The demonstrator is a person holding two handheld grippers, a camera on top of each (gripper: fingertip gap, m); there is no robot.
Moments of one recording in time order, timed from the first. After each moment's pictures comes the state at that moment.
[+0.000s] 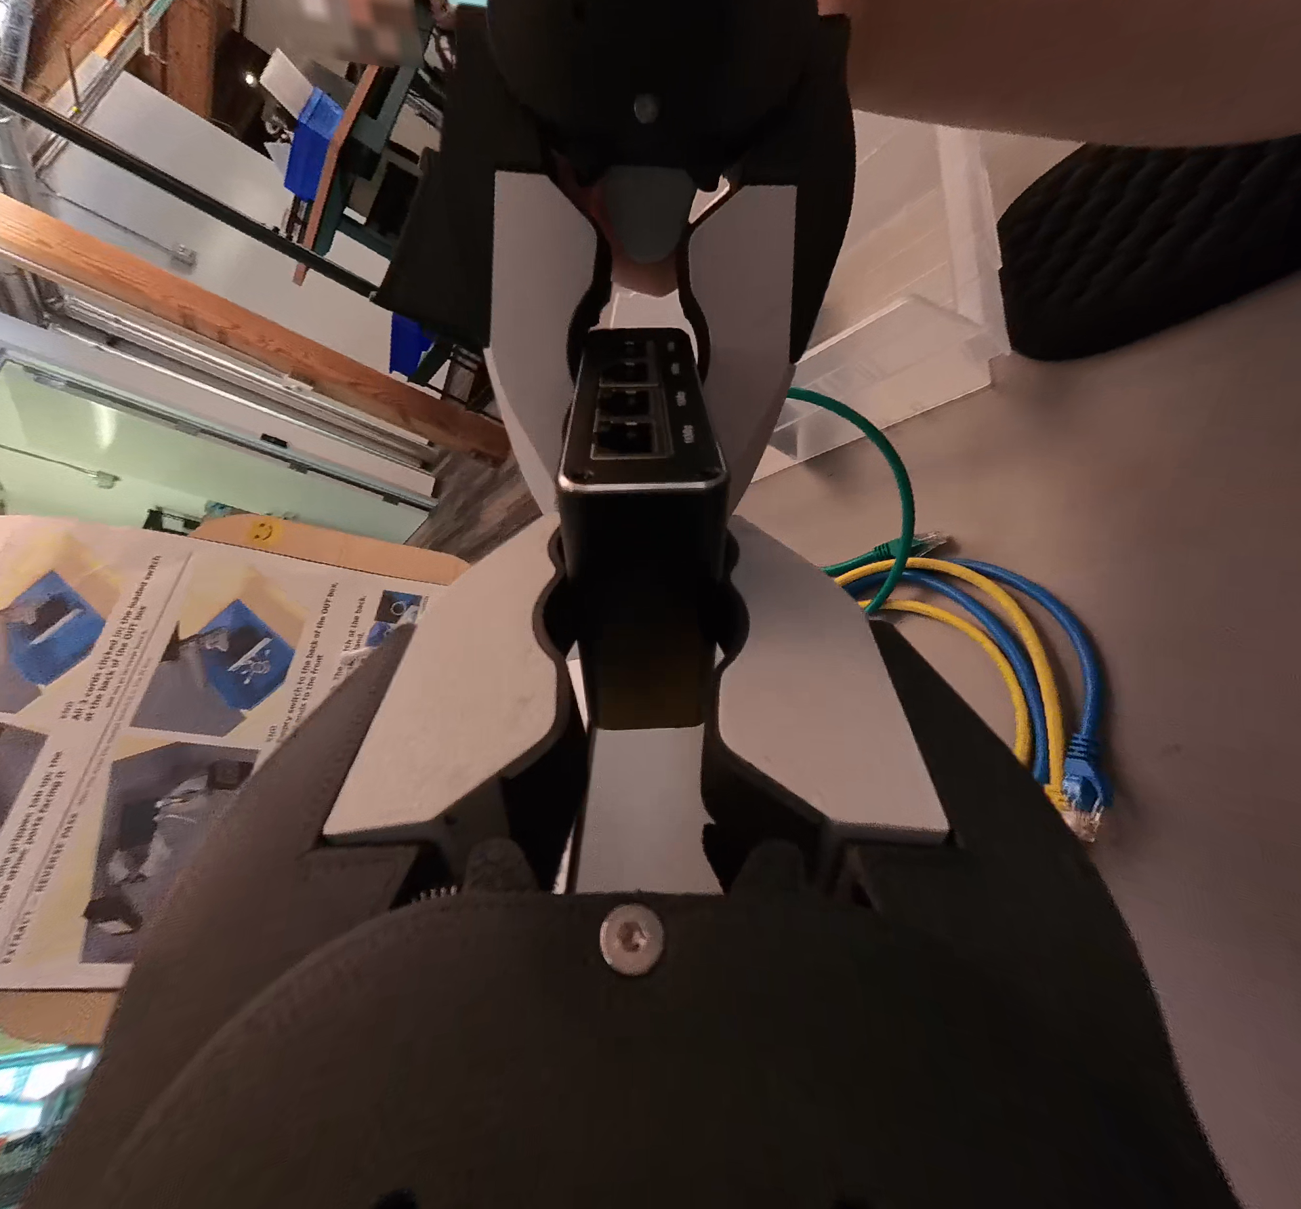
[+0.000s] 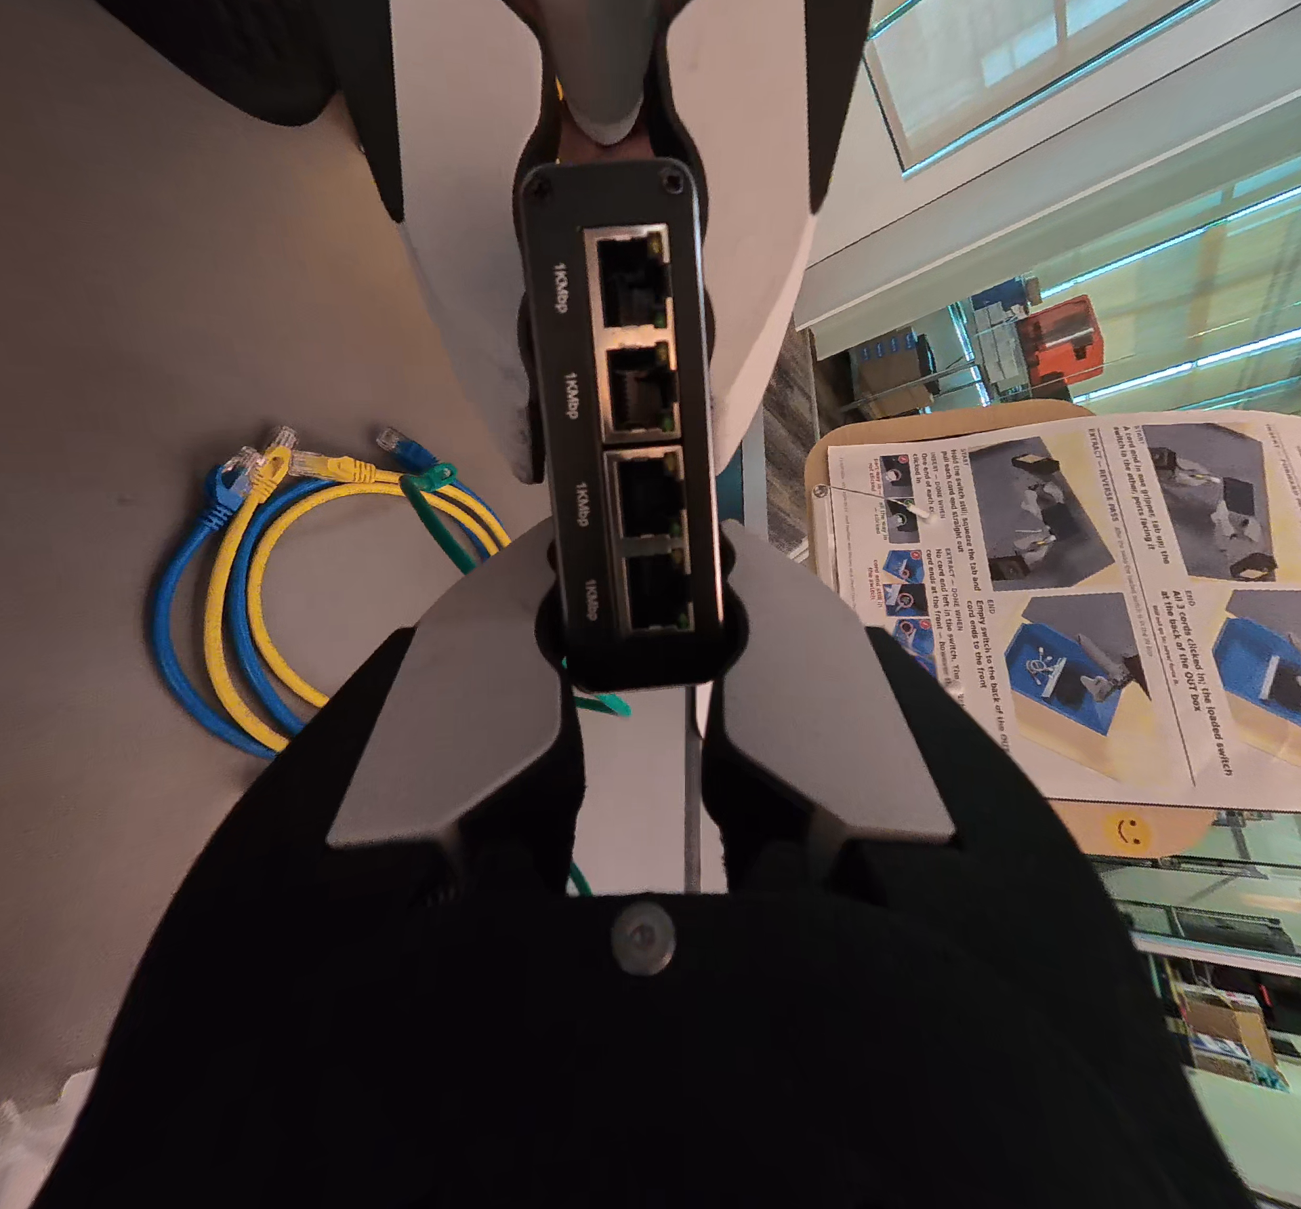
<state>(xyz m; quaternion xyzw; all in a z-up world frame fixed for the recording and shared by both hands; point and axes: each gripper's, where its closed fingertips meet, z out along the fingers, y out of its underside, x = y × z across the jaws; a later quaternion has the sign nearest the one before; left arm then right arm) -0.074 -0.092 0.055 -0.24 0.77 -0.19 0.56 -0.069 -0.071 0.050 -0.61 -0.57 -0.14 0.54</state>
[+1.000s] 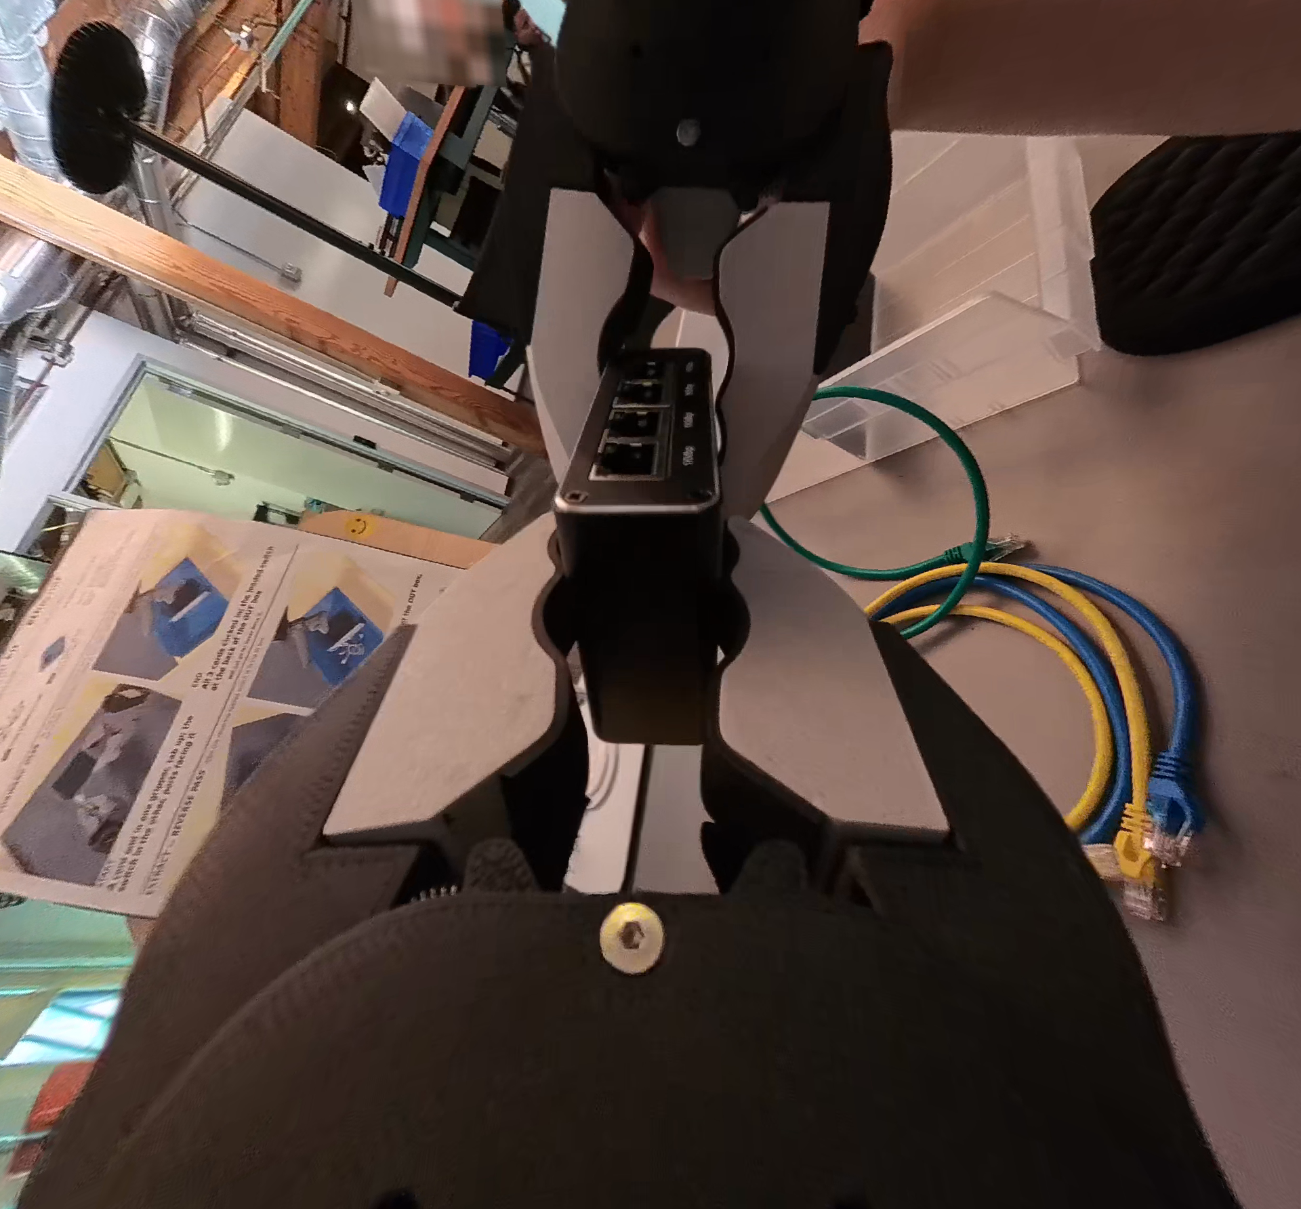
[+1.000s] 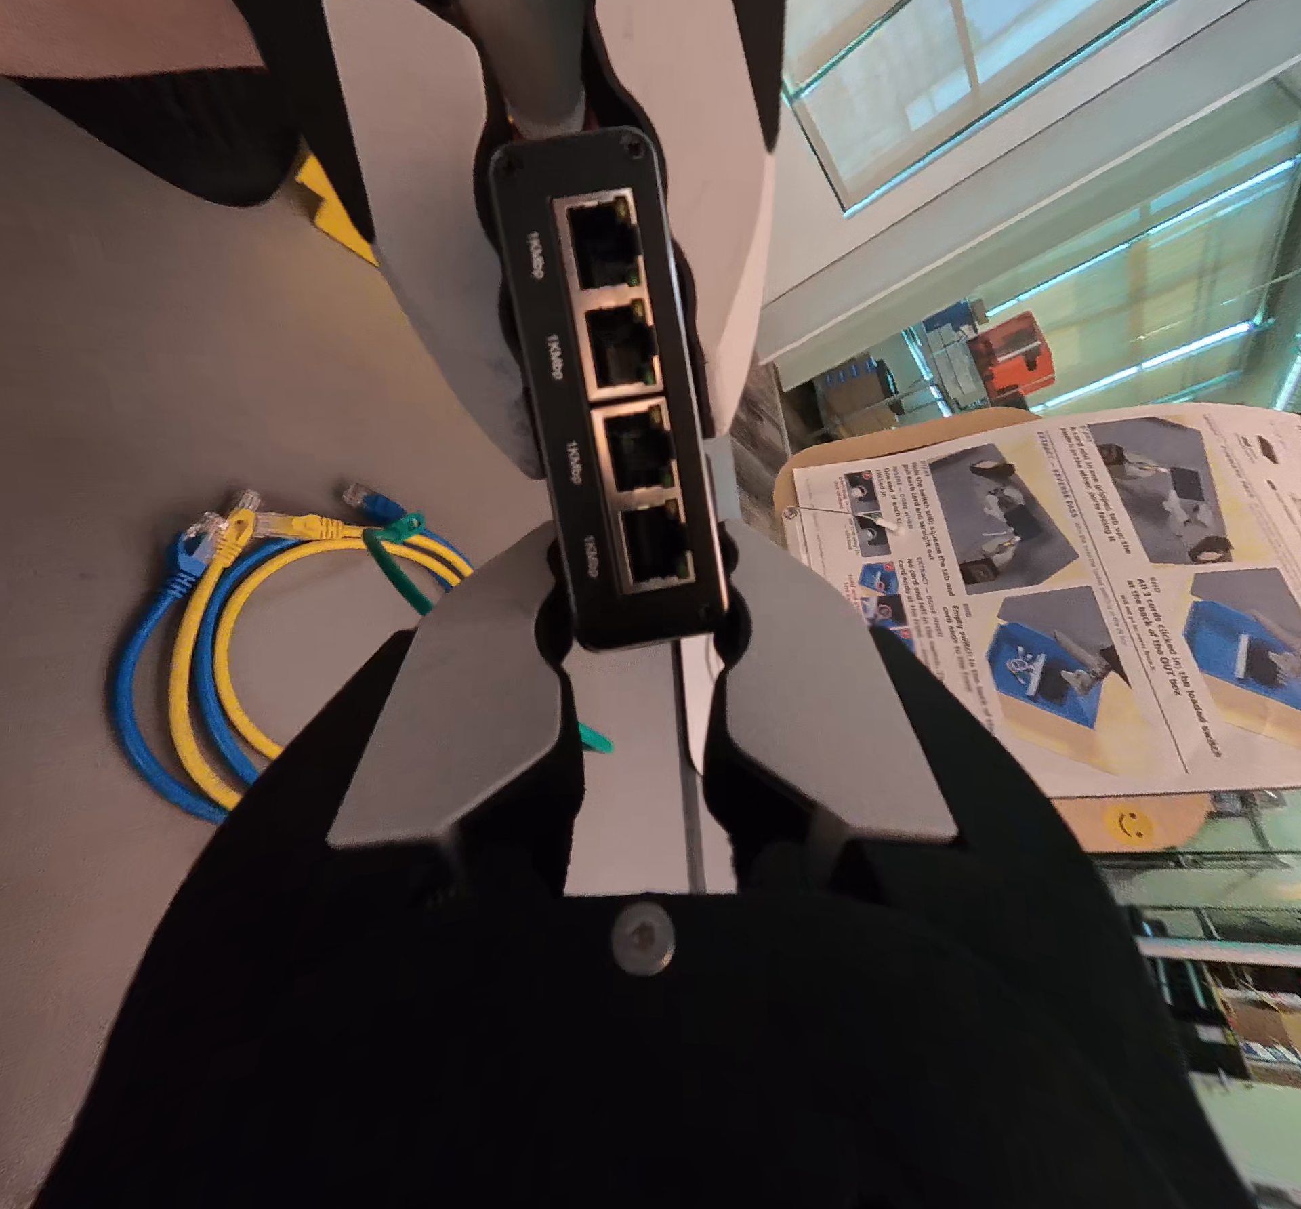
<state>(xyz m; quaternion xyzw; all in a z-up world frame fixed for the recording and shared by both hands) -0.077 -0.085 0.073 -0.23 0.75 -0.17 0.60 -0.070 -0.066 0.064 -0.60 -0.54 -0.12 0.58</state>
